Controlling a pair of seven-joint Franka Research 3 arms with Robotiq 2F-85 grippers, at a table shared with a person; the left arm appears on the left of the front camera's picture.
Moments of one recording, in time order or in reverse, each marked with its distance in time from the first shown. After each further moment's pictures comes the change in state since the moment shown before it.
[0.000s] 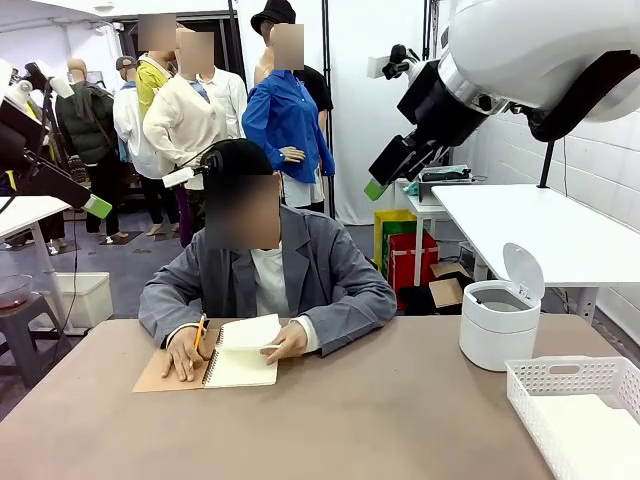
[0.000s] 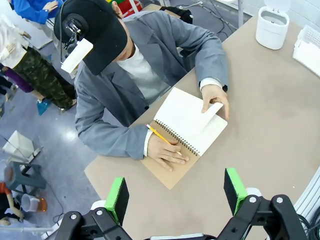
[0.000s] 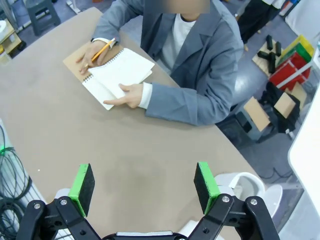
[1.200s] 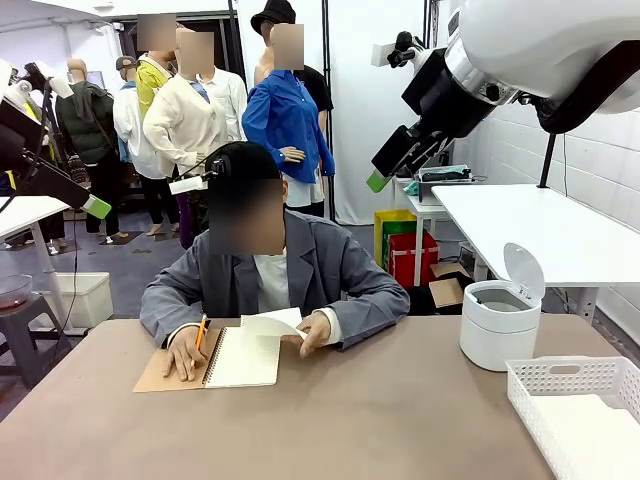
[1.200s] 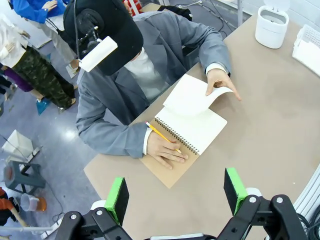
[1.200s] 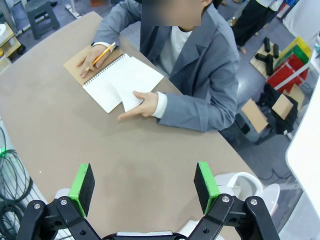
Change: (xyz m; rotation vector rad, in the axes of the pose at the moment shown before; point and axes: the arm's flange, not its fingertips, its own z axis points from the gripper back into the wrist) left arm 0.000 0.000 0.000 -0.004 0.005 0.001; right arm 0.001 0.002 0.012 -0.008 -0.018 -0.002
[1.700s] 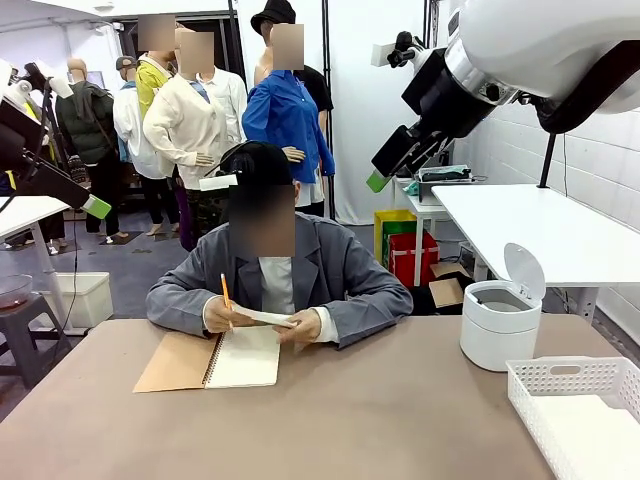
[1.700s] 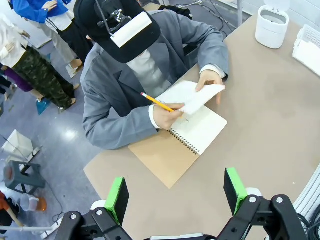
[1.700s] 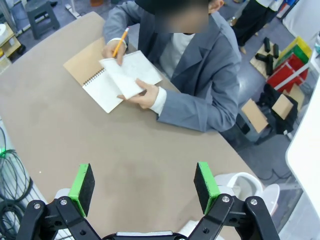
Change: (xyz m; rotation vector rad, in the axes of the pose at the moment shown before) left arm 0.000 0.000 0.000 0.000 0.000 0.000; right arm 0.000 0.000 0.000 0.000 0.000 0.000
